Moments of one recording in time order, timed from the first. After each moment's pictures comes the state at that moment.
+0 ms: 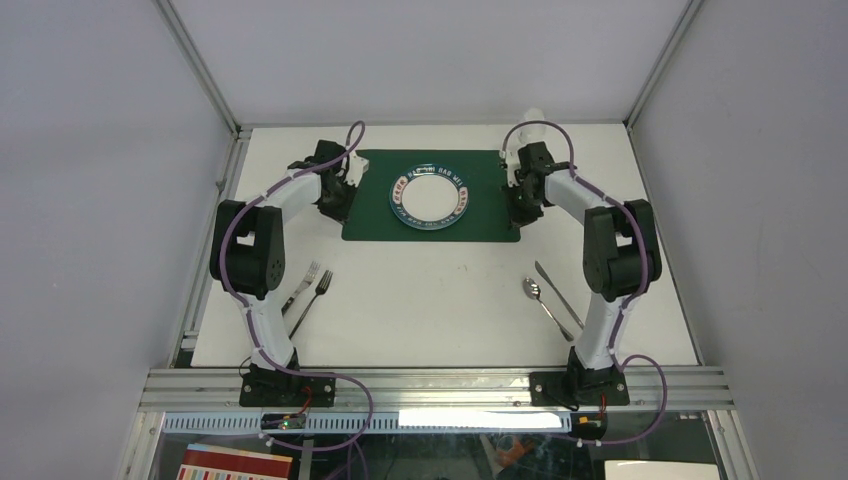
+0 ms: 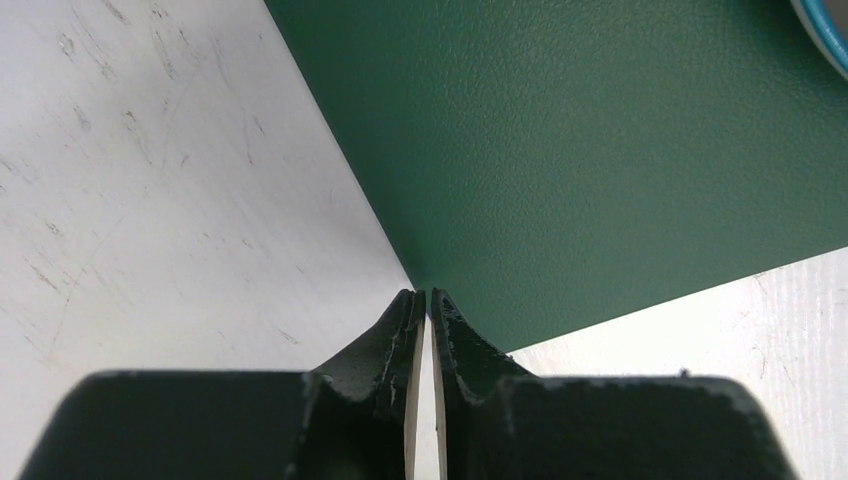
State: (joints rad) left arm -0.21 1.94 1.39 -0.59 0.06 0.21; right arm 0.22 1.90 1.35 -0.65 -0.16 -0.05
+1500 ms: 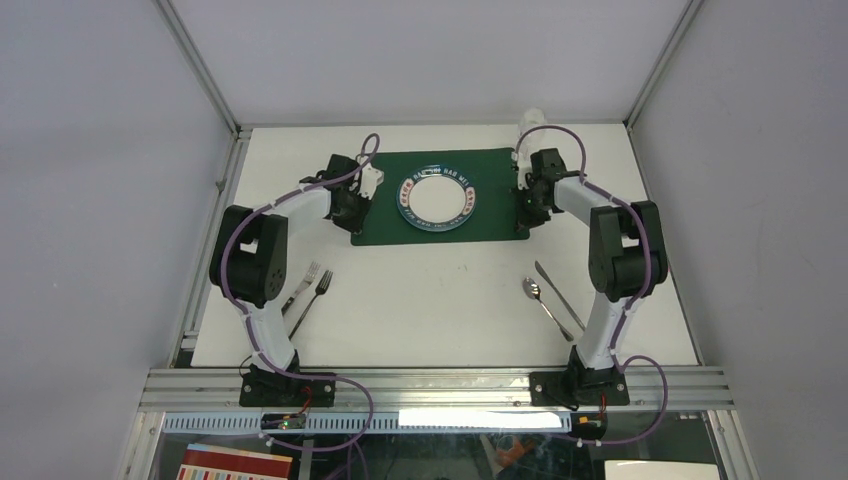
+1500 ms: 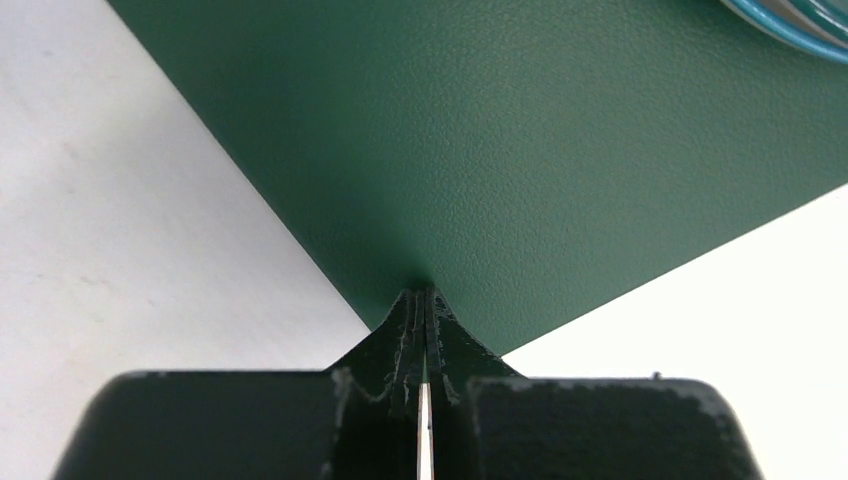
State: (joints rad) left arm -0.28 1.90 1.24 -0.46 0.14 0.17; right arm 0.18 1.90 1.26 -0.53 -0.18 -0.05
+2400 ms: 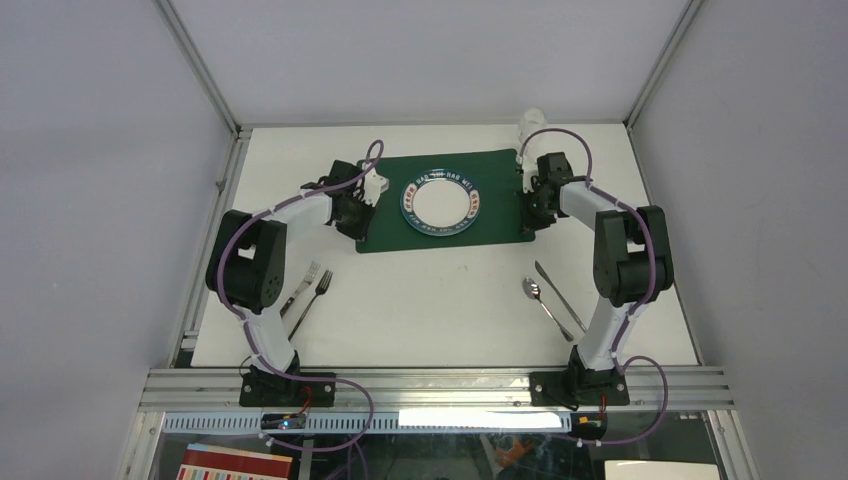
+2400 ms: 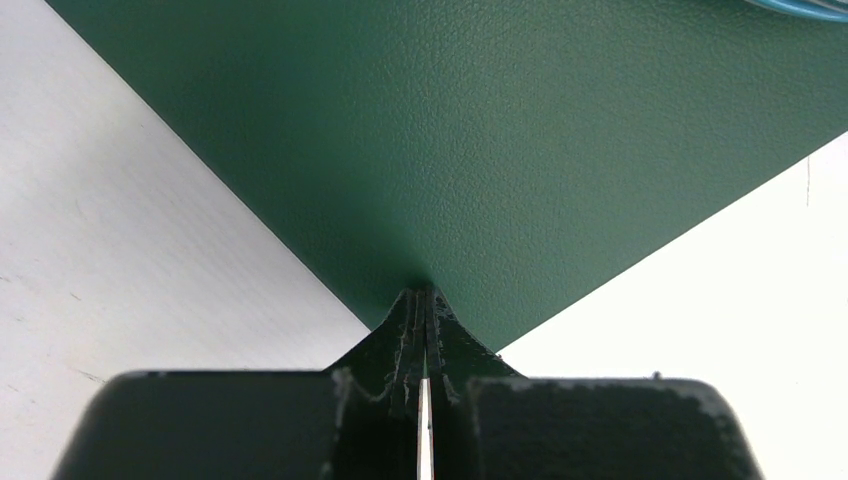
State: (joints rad) left arm -0.32 1.86 1.19 -0.46 0.18 0.19; right arm 0.14 1.86 1.19 -0.50 -0.18 -0.09
